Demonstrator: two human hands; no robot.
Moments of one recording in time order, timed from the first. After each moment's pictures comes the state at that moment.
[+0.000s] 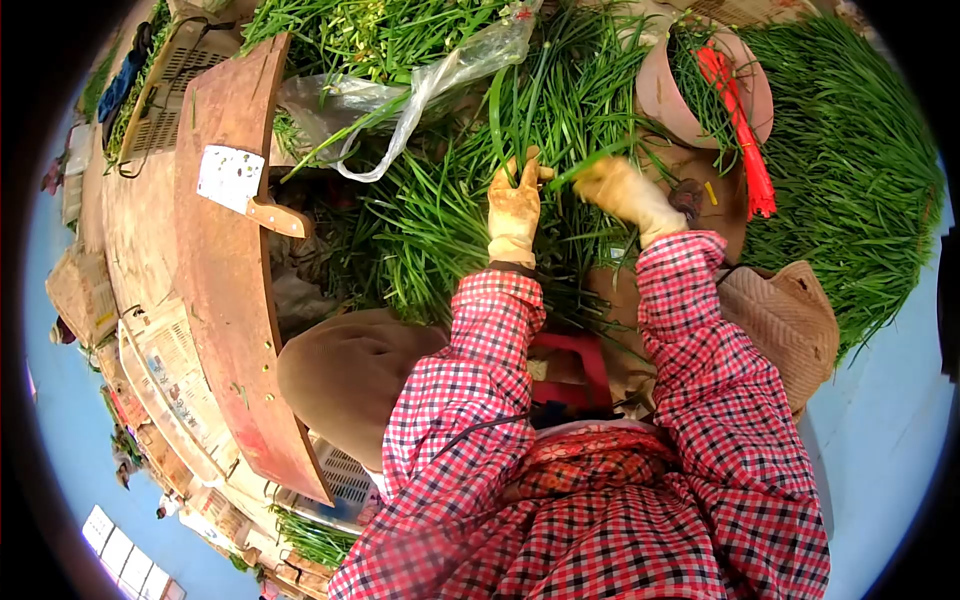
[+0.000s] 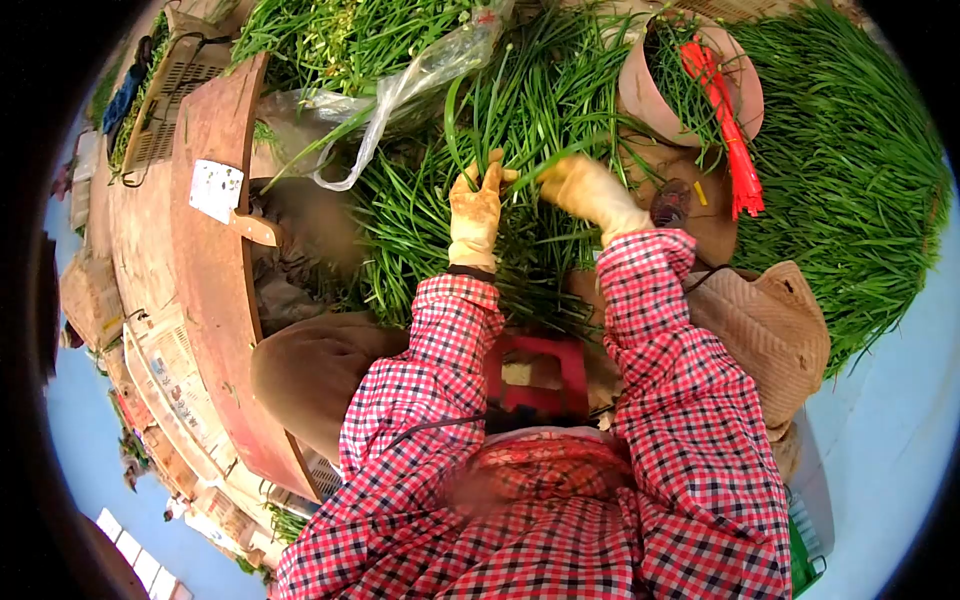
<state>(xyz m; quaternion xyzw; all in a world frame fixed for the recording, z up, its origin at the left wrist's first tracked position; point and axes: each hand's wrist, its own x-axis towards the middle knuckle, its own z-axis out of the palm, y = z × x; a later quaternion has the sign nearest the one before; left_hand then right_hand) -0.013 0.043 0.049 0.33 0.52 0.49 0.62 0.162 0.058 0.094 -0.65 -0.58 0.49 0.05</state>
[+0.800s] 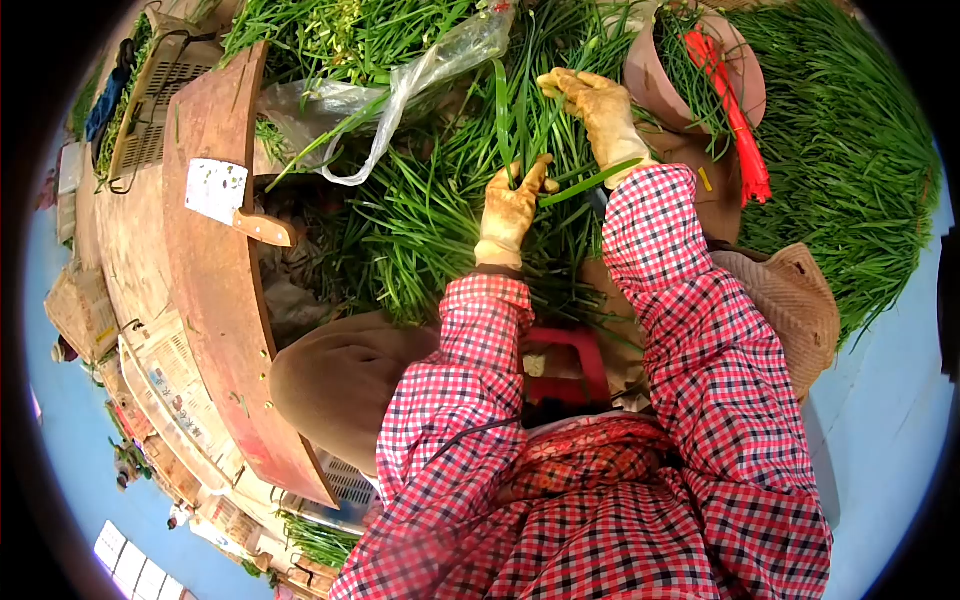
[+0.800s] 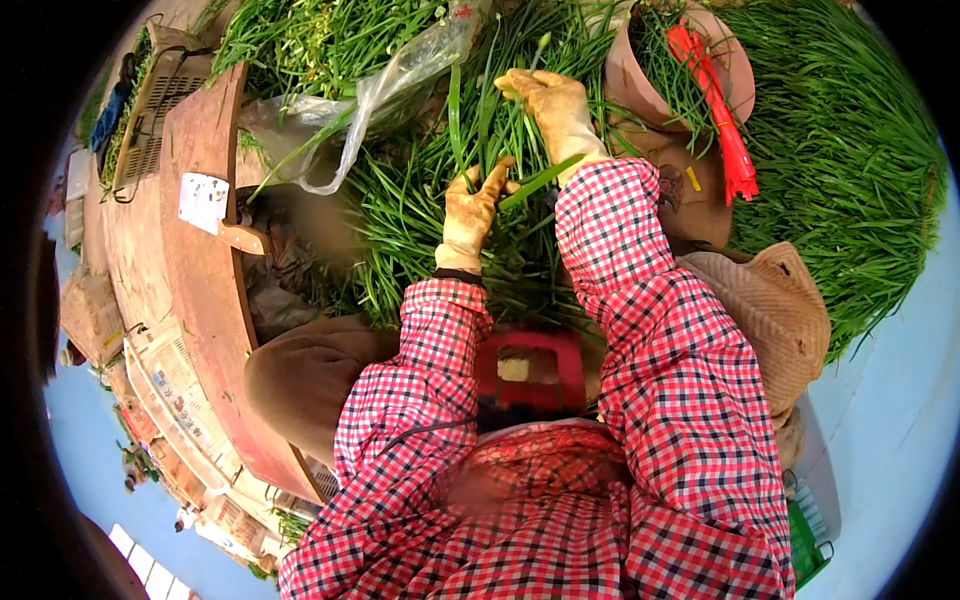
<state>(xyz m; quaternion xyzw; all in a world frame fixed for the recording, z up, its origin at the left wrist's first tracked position) -0.012 0.040 0.075 0.36 0.54 0.35 0.68 0.139 0.123 0.101 -0.57 -0.32 0.56 0.51</state>
